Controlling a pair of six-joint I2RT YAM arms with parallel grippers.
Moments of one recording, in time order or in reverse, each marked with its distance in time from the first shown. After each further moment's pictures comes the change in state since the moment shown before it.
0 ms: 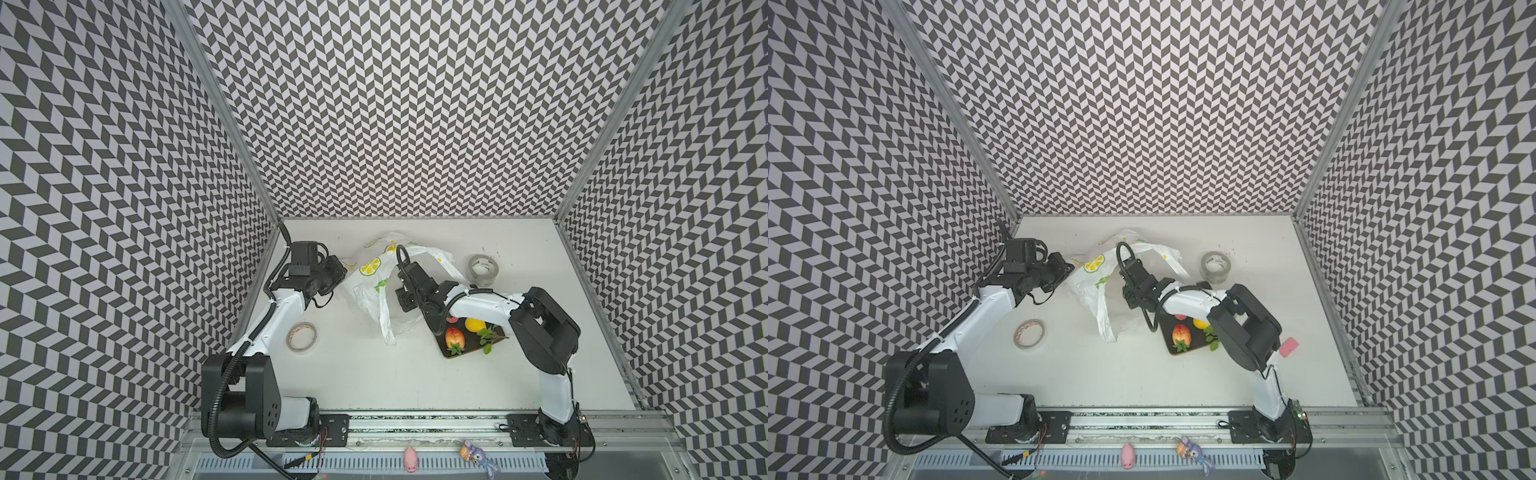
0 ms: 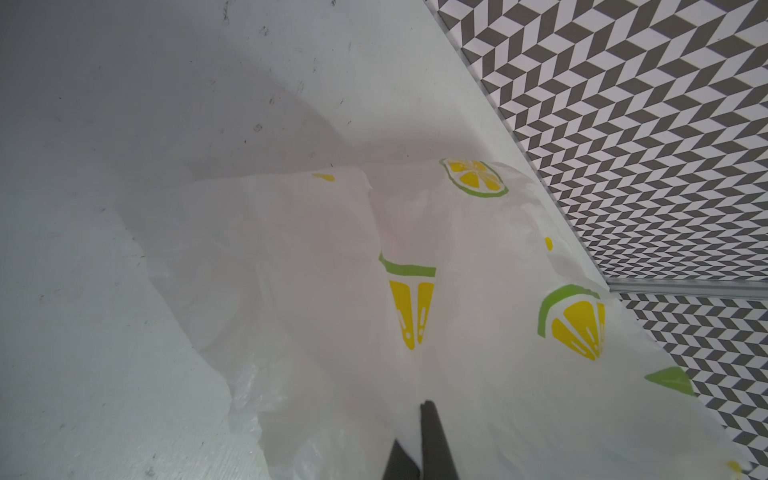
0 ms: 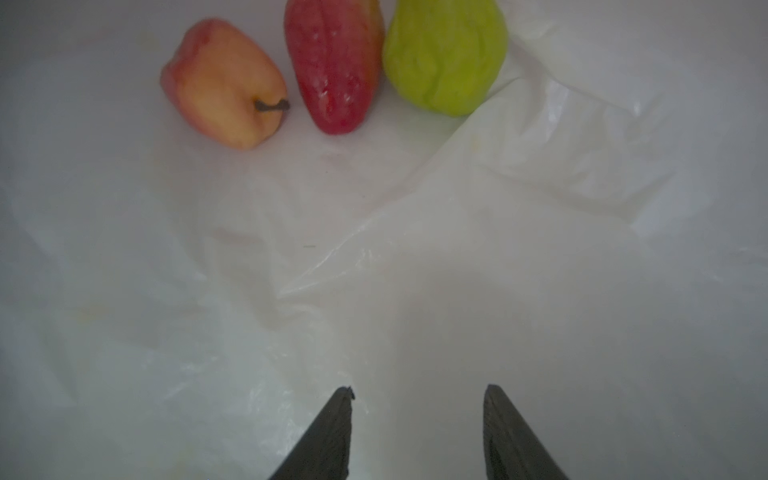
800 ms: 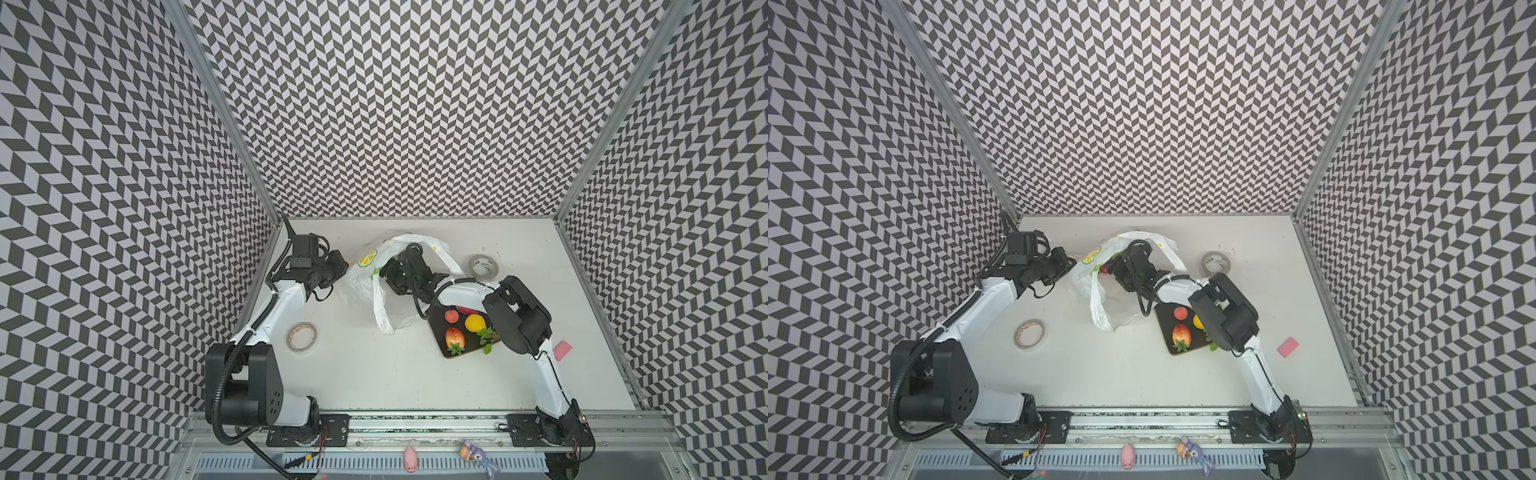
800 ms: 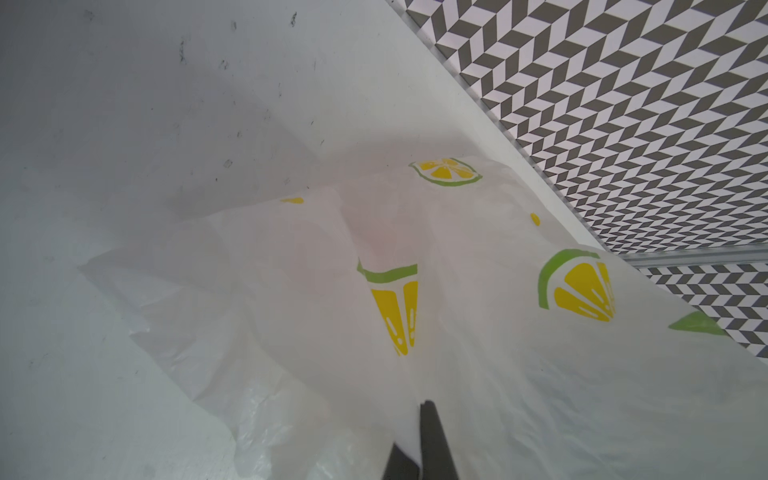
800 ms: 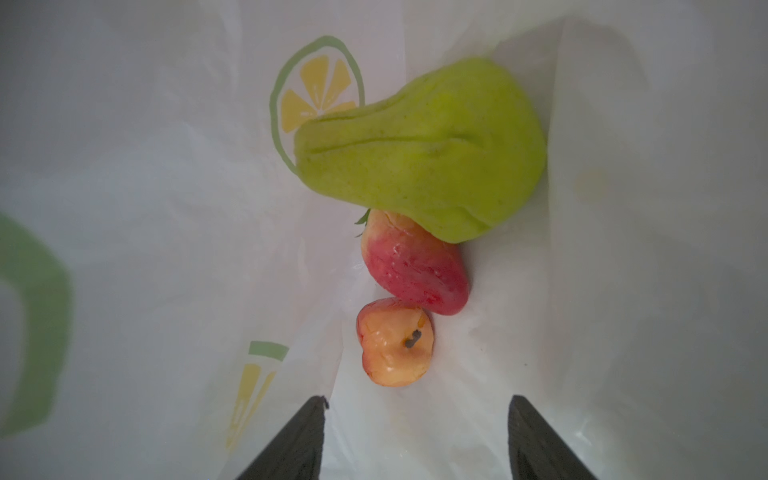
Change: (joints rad) left arm 0.000 0.079 0.095 -0.029 0.026 0.135; right arm -0.056 0.248 0.180 0.387 -0.263 0.967
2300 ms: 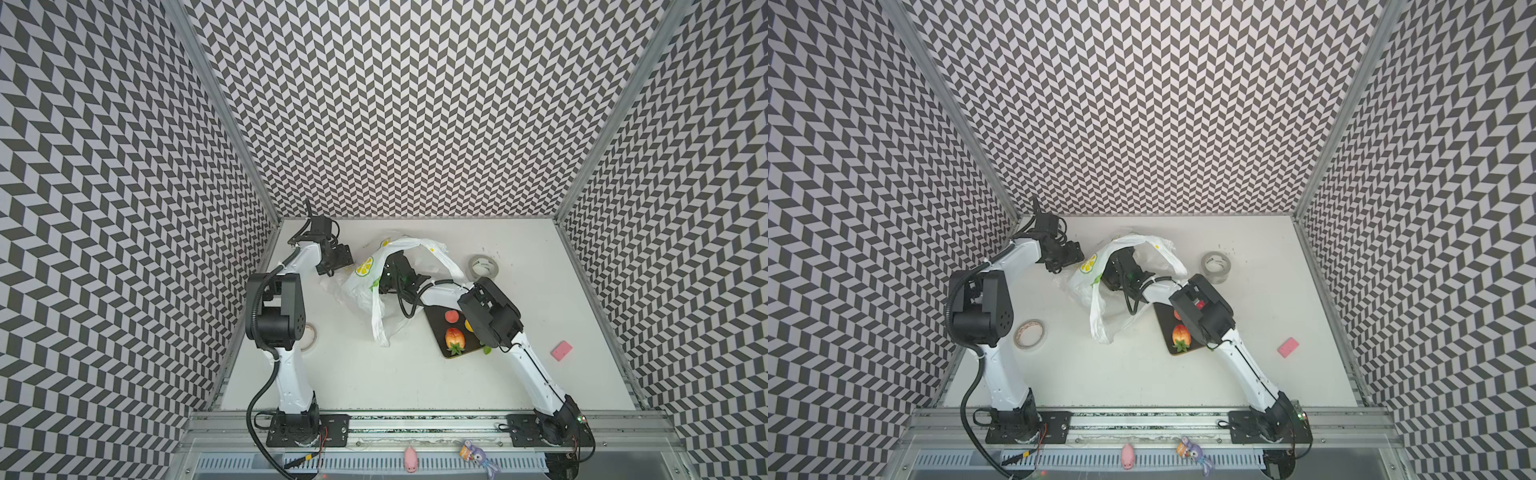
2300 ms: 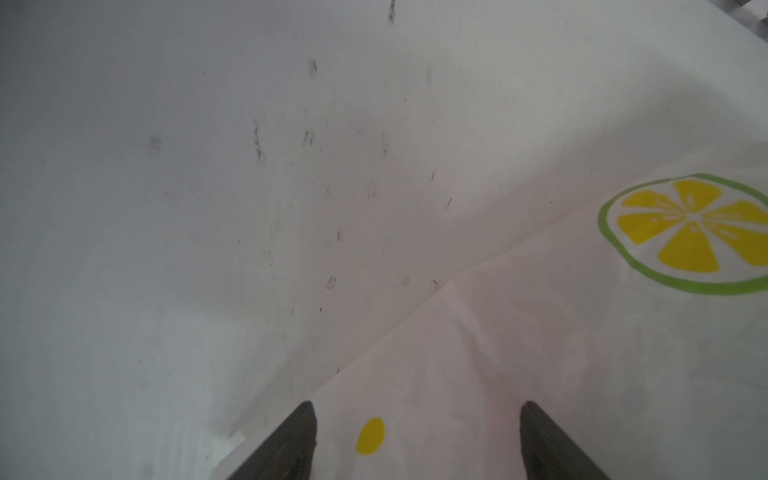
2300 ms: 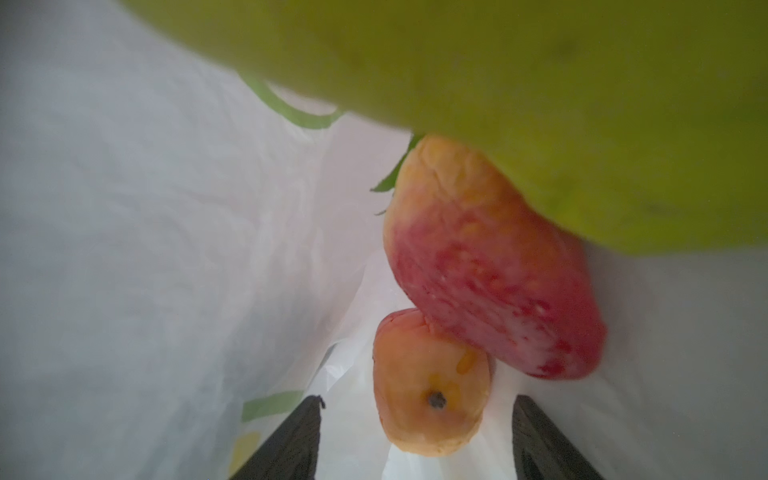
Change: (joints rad) left arm 0.006 0.540 0.440 -0.241 -0.237 0.315; right arm 0.026 0.256 0.264 0.113 -0.124 0.022
